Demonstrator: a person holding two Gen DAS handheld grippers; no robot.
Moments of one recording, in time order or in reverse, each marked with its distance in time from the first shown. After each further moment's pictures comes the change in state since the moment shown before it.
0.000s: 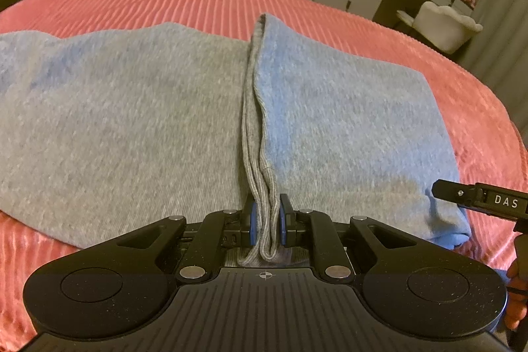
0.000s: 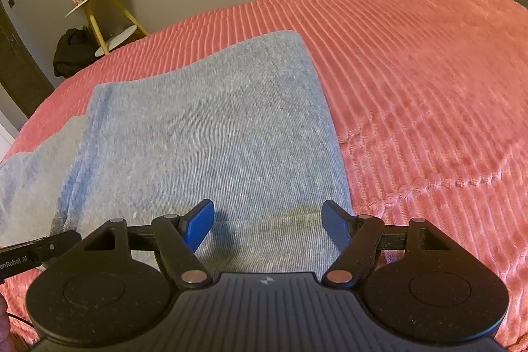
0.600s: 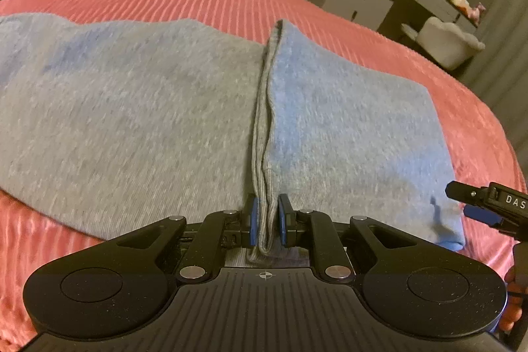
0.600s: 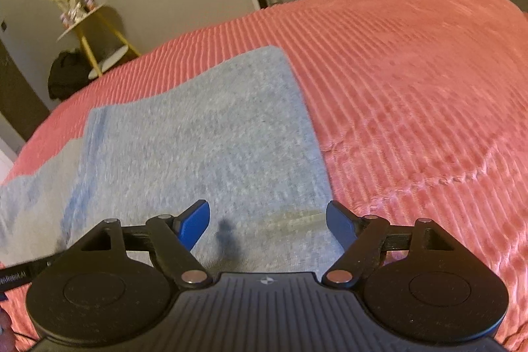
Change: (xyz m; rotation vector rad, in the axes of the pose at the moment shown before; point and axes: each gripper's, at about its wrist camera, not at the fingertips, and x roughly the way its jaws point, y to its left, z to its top) left arm -0.009 0.017 -0.006 -0.068 -0.016 -0.022; right arm -0.013 -0.014 -0.001 0.088 -0.059 -0.001
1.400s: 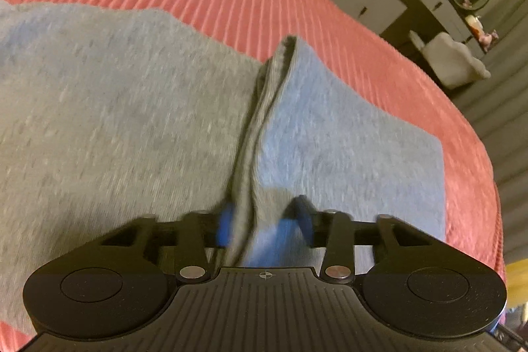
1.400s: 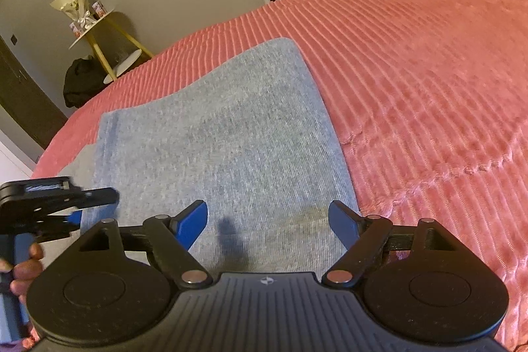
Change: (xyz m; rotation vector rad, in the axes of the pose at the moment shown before) left arm 0.079 0.012 0.077 -0.158 0.104 -0.092; right arm 0.015 -0.002 0.001 0.030 0.028 0.080
